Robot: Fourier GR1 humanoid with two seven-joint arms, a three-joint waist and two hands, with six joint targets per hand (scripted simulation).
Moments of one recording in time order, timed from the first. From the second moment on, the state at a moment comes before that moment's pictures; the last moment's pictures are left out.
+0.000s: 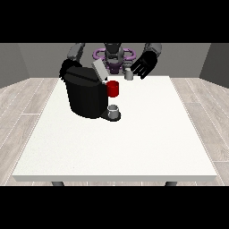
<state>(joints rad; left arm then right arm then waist) -1.01 0.44 0.09 -0.68 -0.59 -0.13 -0.16 -0.27 -0.03 -0.03 -1.30 -0.04 -0.11 -0.10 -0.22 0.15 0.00</state>
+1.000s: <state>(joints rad) -1.15 0.45 0.12 -0.64 -0.62 -0.15 -0.10 -0.31 -0.03 -0.02 -1.37 -0.01 -0.17 -0.05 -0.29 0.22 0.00</state>
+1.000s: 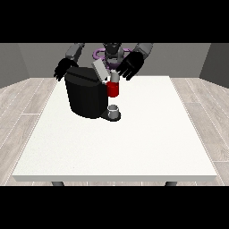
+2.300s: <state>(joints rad) -1.16 0.43 0.12 -0.61 -0.65 -0.14 -0.12 -0.31 -0.05 -0.06 -1.39 -0.04 -0.15 -0.05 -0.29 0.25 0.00</state>
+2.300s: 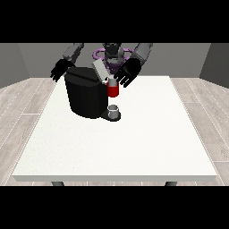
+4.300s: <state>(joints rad) -1.14 0.44 0.06 -0.63 -0.75 -0.22 -0.17 -0.30 -0.05 -0.10 -1.31 -0.04 -0.18 -0.12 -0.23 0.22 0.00</state>
